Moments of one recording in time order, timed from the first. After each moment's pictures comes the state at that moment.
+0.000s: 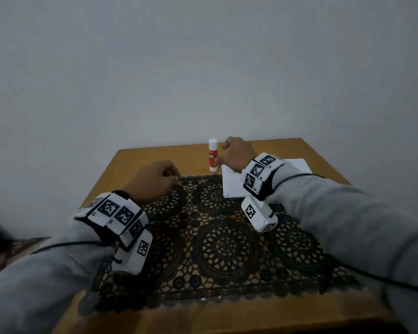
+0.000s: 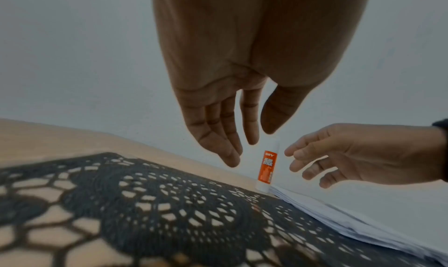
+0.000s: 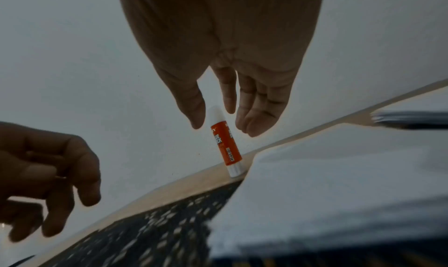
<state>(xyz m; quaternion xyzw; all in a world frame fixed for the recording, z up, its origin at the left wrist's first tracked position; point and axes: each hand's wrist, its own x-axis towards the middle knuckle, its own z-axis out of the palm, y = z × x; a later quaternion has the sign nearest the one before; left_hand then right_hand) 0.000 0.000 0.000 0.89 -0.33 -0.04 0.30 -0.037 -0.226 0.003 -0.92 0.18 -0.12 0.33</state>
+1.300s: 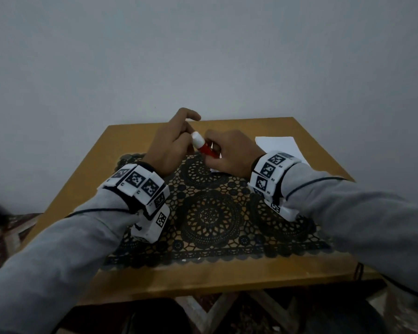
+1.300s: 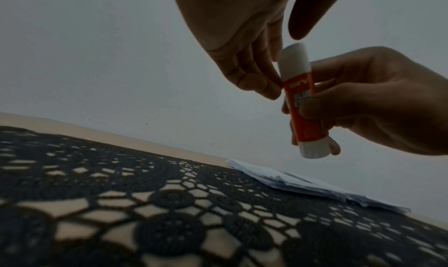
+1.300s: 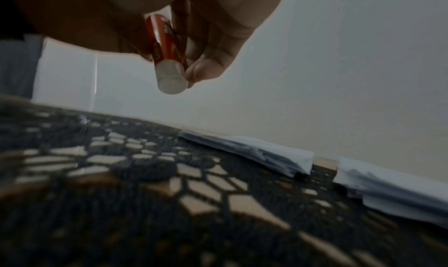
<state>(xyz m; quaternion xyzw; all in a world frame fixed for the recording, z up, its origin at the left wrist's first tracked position) -0.052 -0.048 0.009 0.76 -0.43 0.04 0.49 -0.114 -0.218 -0.008 -0.94 -0.14 -0.24 0.18</state>
